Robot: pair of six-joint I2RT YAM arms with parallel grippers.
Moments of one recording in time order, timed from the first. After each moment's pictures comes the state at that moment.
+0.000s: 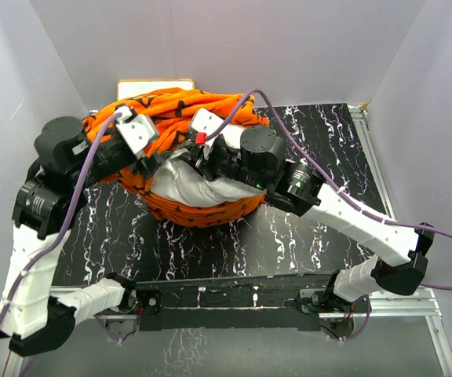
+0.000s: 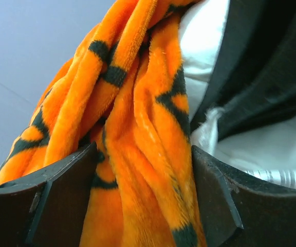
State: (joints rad) left arm -0.43 1.09 1.74 -0.85 0.39 0.54; right arm 1.04 1.42 1.63 -0.25 -0.03 -0.26
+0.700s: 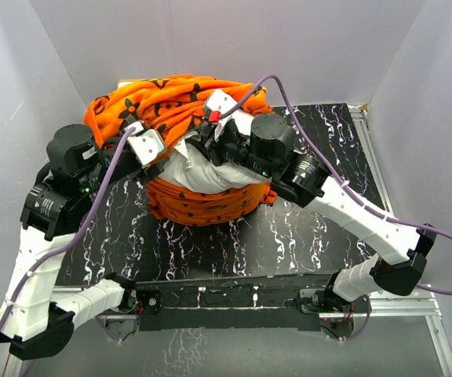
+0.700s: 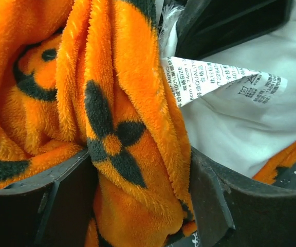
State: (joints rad) left arm -0.42 1.00 1.58 -0.83 0.38 0.67; right arm 0.96 1.43 1.65 -0.21 -0.06 -0.18
